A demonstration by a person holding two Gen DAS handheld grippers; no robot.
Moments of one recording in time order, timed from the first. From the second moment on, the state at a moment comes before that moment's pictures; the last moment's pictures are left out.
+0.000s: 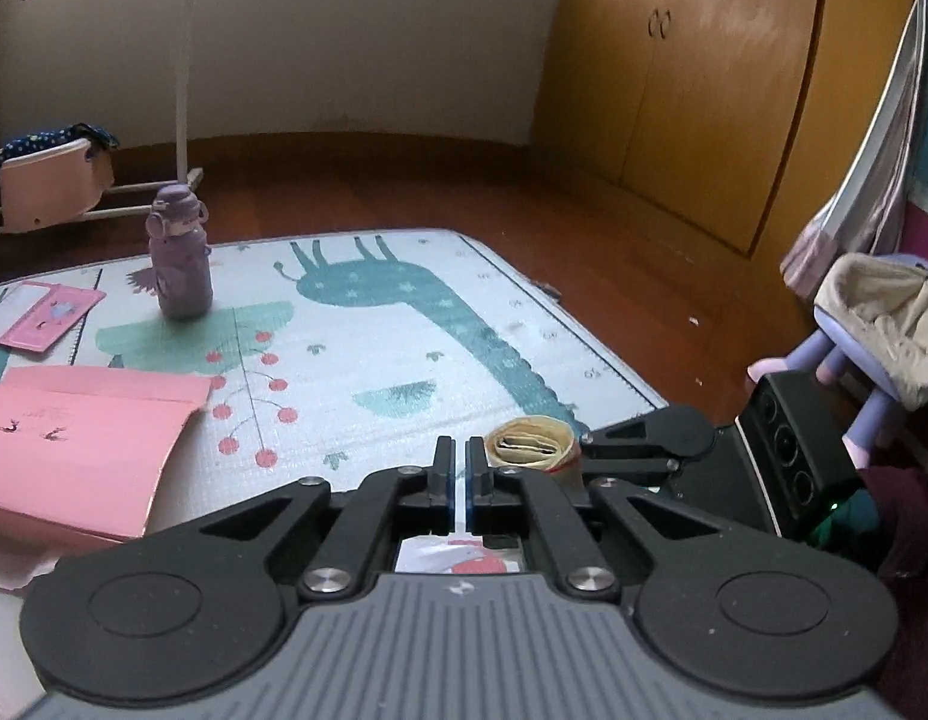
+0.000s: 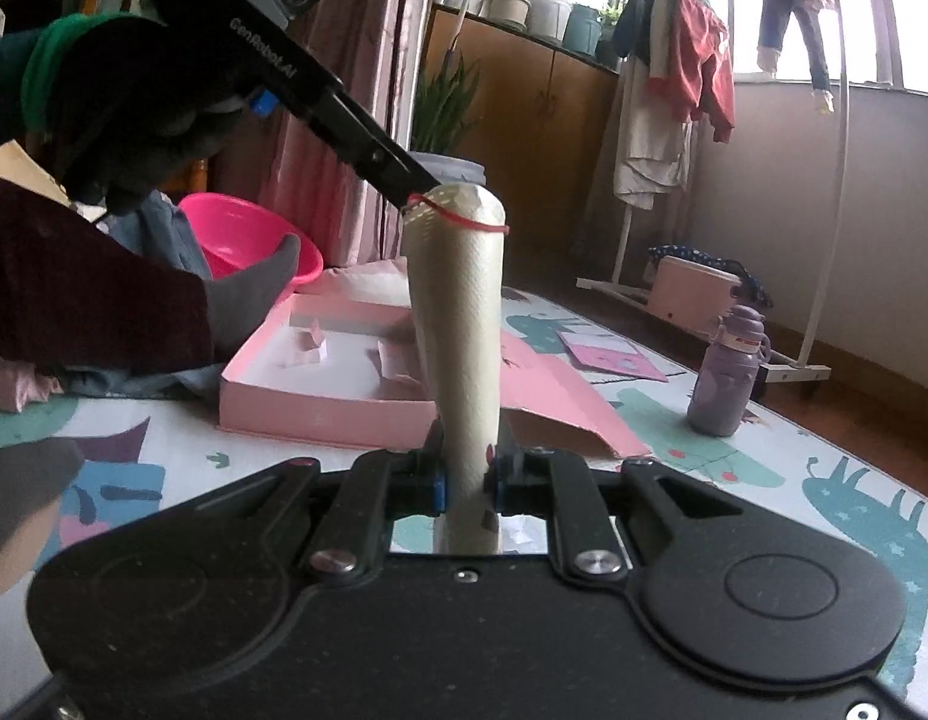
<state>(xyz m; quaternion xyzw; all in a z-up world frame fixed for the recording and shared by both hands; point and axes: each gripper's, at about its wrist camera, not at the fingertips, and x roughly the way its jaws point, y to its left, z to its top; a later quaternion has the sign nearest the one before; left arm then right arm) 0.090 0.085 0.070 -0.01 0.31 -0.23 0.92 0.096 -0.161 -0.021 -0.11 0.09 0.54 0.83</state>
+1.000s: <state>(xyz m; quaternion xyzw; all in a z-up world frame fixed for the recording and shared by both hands) 0.040 0.006 0.074 0.44 0.31 -0.37 0.75 0.080 -0.155 -0.017 -0.16 0.08 0.60 0.78</state>
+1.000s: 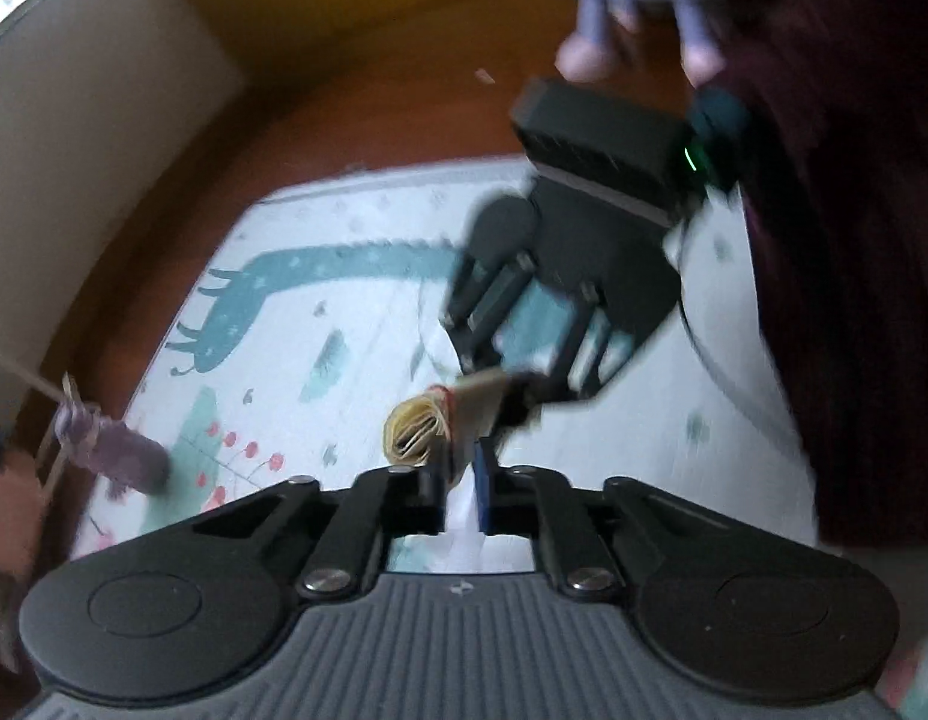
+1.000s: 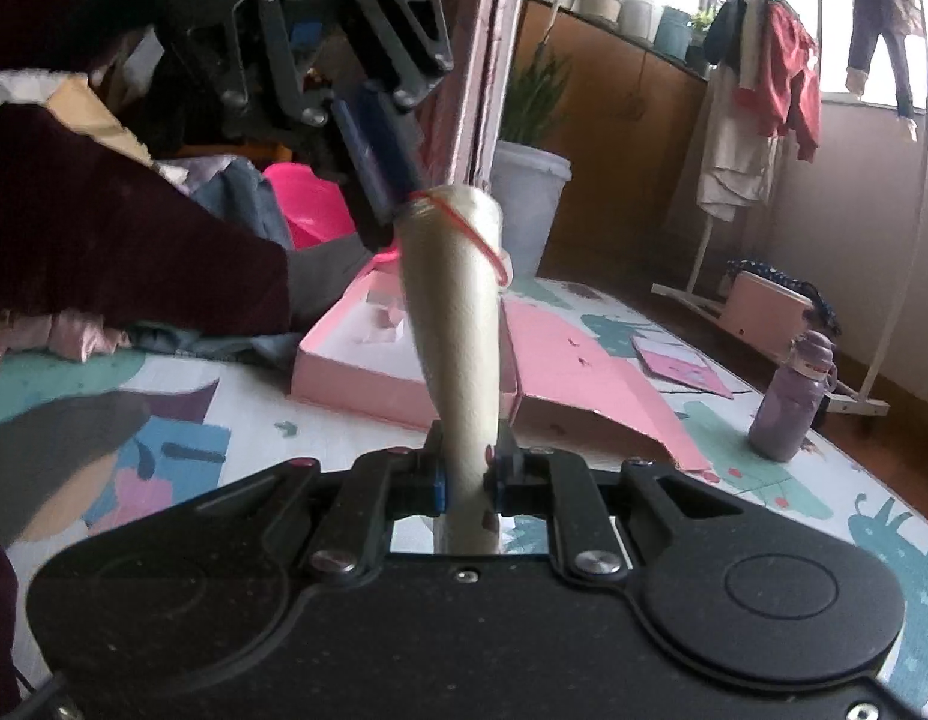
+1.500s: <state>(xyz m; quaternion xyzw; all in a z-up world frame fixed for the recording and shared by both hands) 0.018 -0.016 0.057 0.57 0.29 -0.33 0.70 0.092 -0.164 -0.015 -0.05 0.11 0.60 0.79</state>
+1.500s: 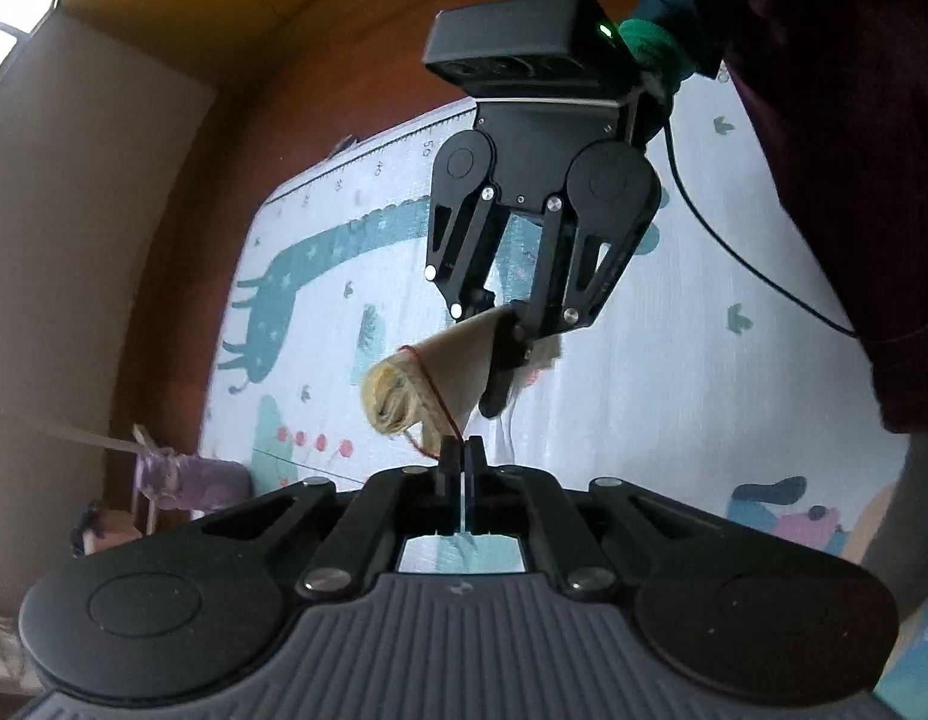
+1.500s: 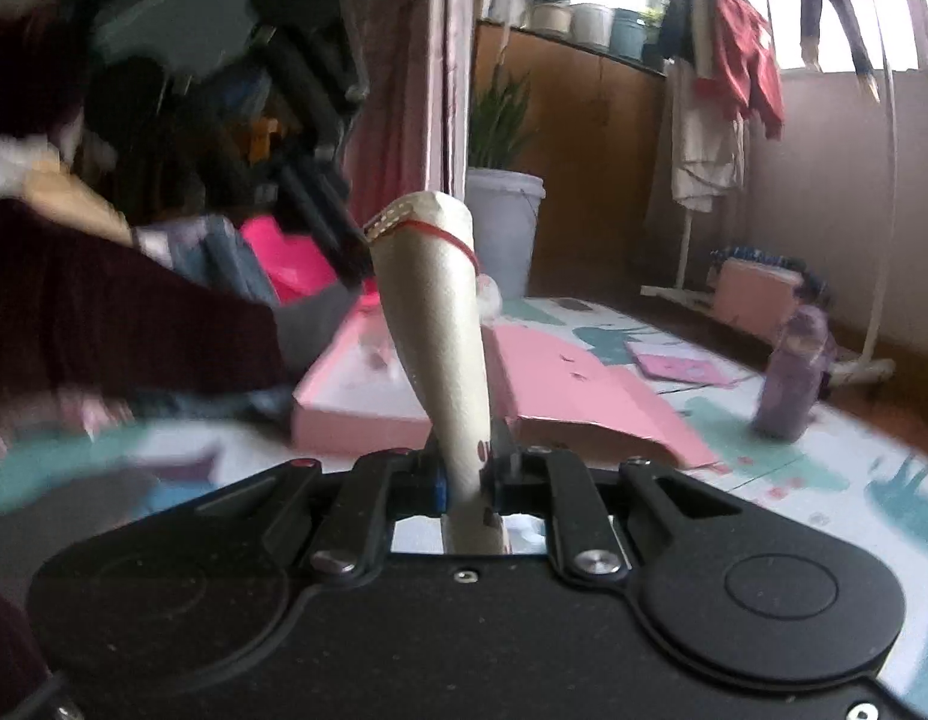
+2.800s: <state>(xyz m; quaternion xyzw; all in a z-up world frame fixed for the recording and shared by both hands) 0.024 0.009 0.080 0.27 0.19 -0.20 0.92 0.115 -0.179 -0.023 0.16 0.16 0.60 0.77</state>
